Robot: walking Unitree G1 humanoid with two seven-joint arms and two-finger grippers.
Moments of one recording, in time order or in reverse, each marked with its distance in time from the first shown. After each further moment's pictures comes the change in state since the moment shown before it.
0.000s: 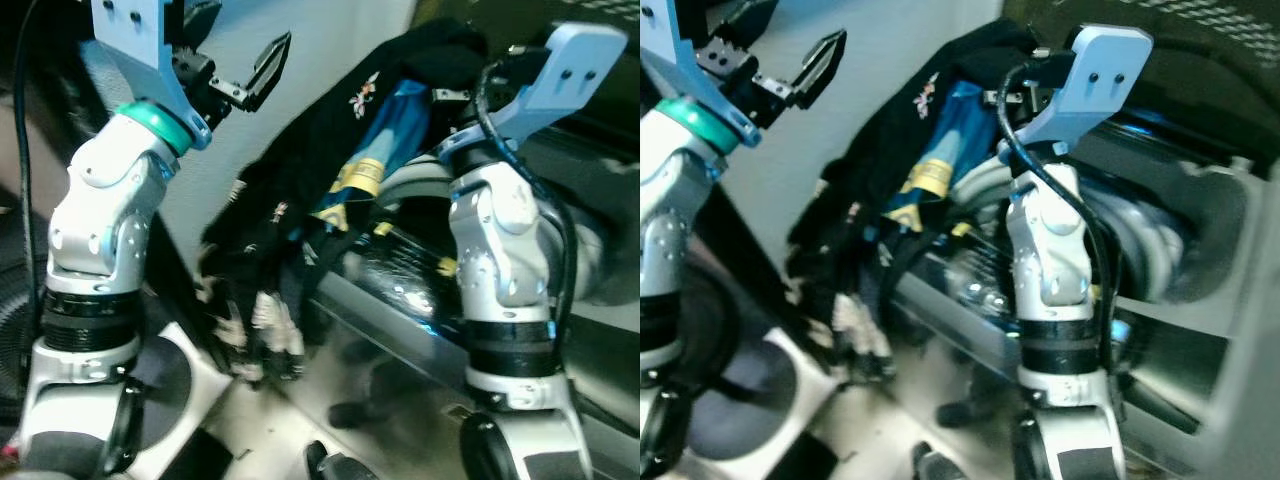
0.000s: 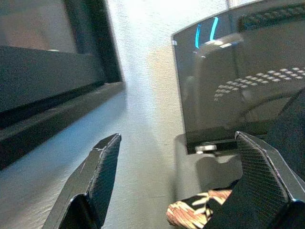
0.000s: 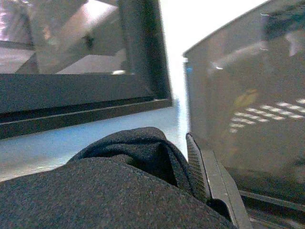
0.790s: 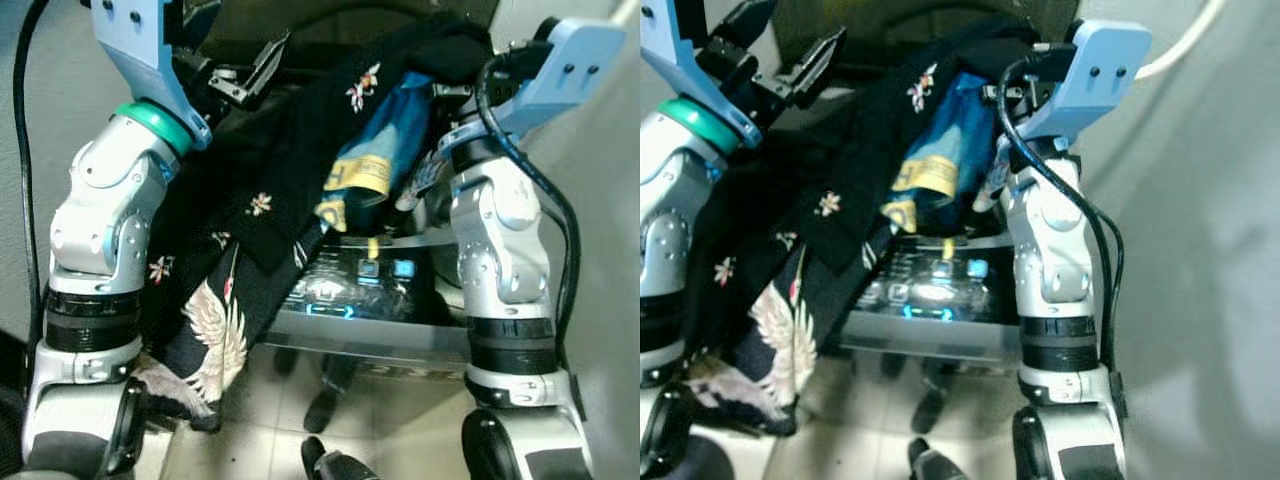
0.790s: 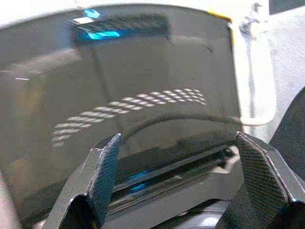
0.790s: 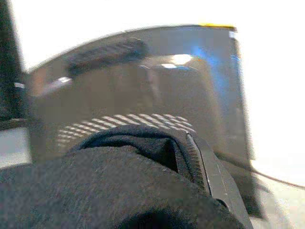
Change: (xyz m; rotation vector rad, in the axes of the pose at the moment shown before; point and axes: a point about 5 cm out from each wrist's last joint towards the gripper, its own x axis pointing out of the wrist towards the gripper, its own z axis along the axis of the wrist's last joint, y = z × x) left arm -0.002 0.001 -0.003 -0.006 0.012 0.015; right arm 0.002 0.003 -0.001 0.009 0.005 0.010
